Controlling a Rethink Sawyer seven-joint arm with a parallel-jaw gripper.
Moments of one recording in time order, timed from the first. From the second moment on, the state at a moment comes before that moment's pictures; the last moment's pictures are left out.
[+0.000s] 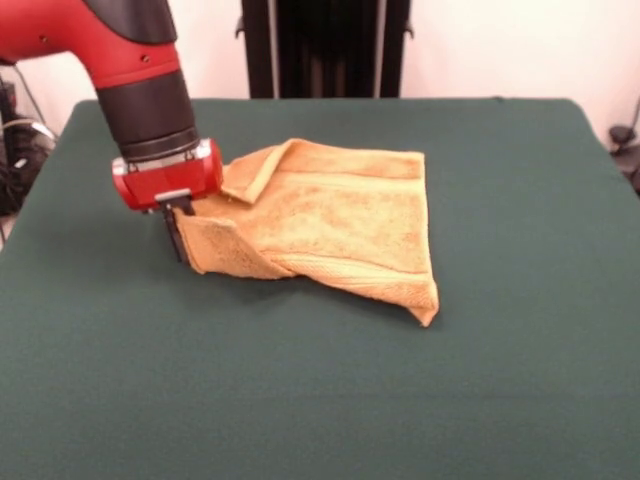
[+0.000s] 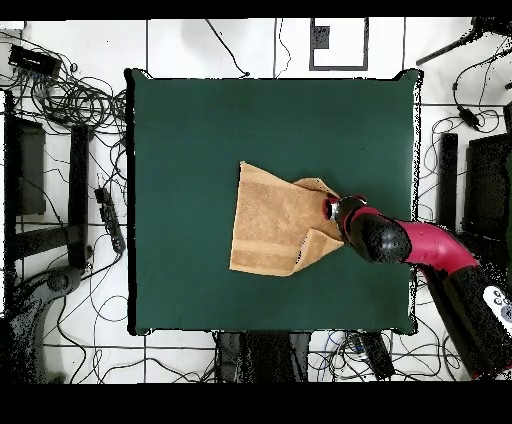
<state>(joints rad) -1.02 -0.36 0.66 1.67 -0.70 0.35 1.53</state>
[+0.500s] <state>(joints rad) -1.09 -0.27 0.74 1.66 -0.72 0.32 1.53</state>
